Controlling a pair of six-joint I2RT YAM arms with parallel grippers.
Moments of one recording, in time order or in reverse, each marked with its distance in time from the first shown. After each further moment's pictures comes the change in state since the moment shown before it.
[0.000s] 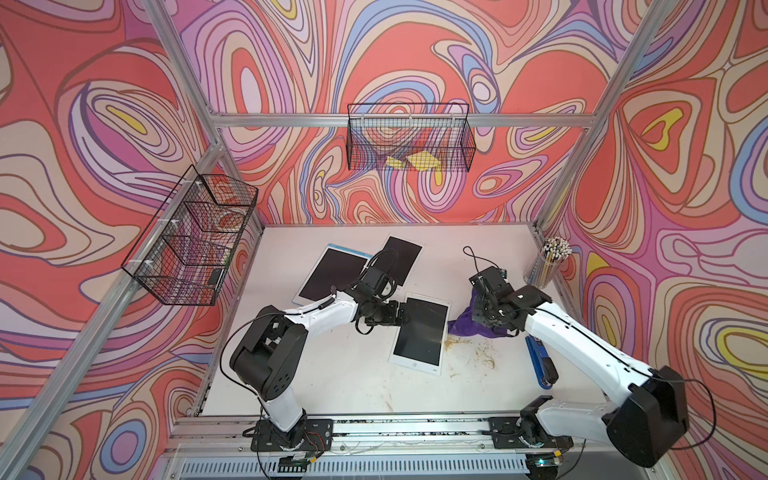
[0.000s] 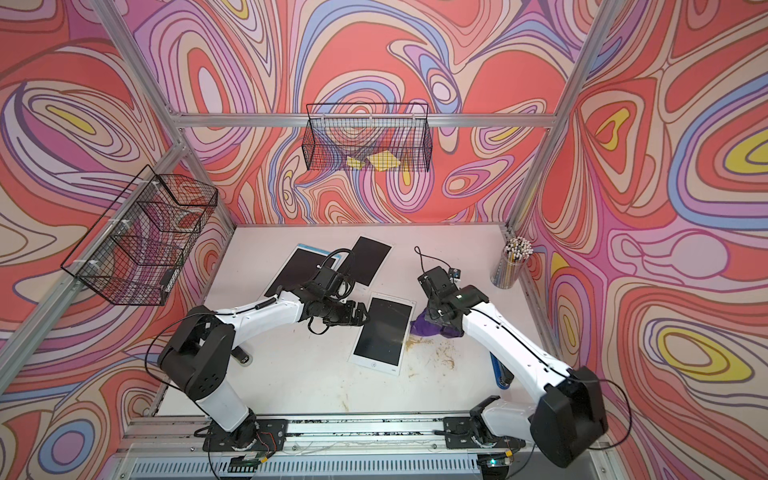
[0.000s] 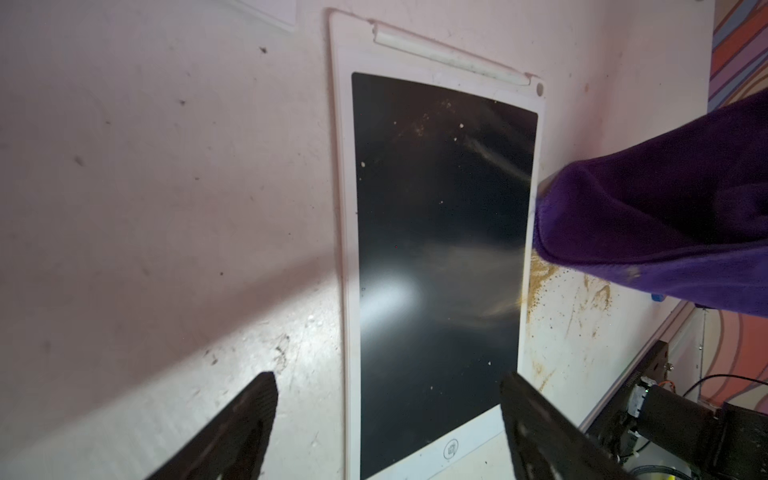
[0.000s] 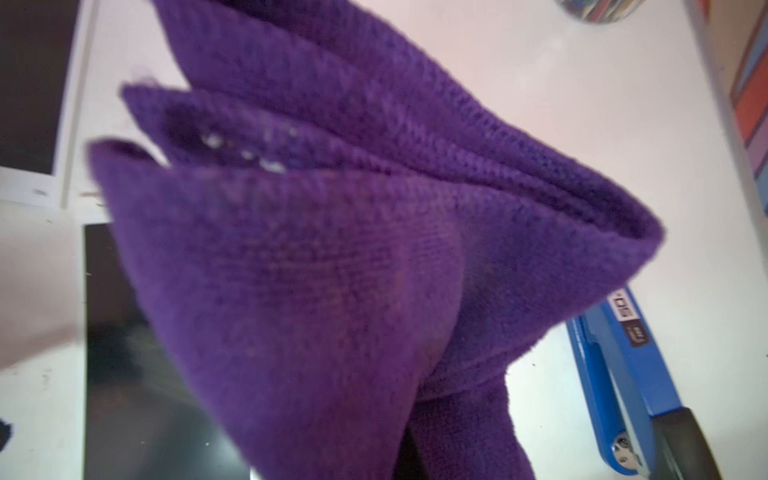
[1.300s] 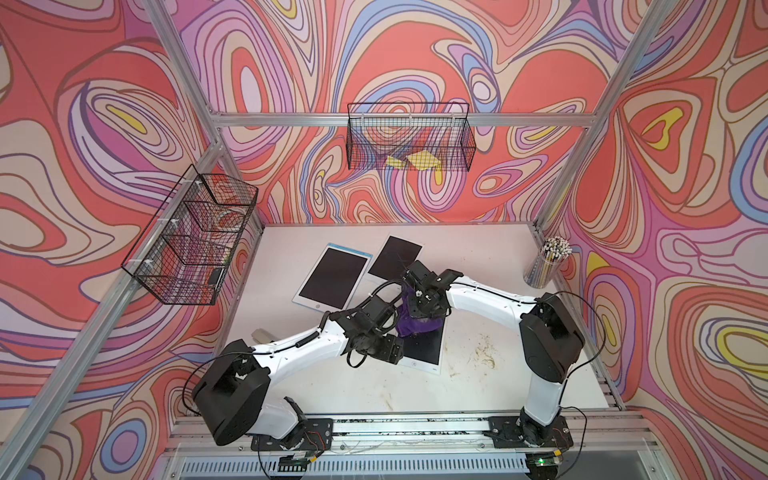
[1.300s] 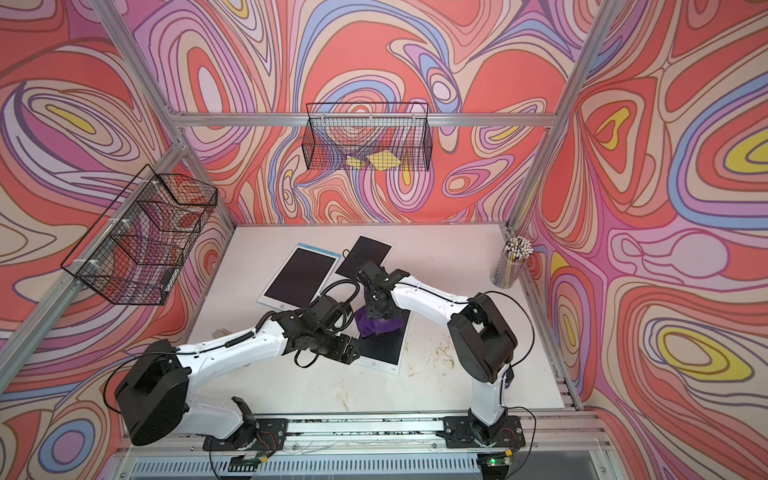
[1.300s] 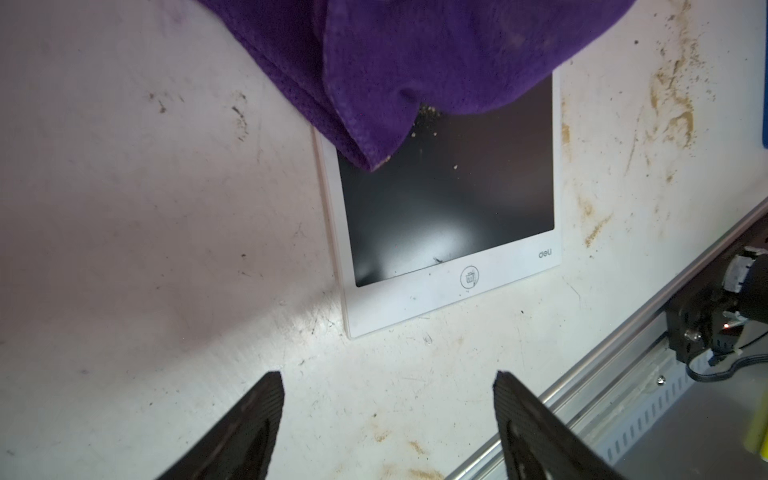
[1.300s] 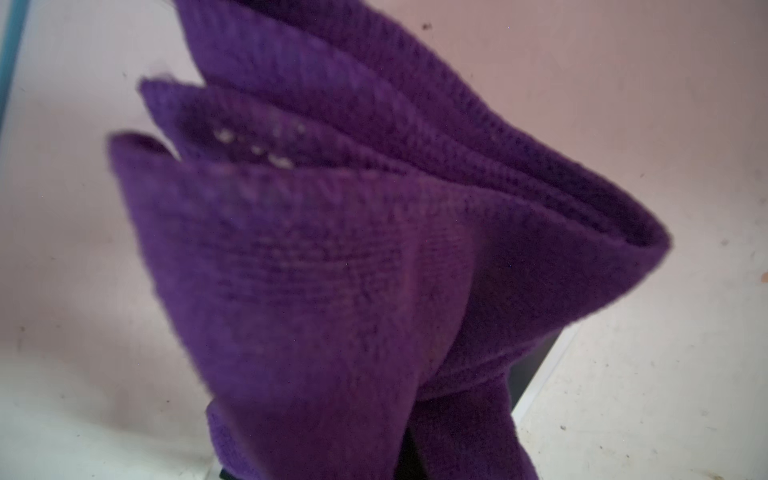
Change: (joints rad) left arm -0.194 -0.306 -0.205 -0.188 -0.171 0.031; right arm 0.241 0.534 0.387 0.127 -0.198 -0.124
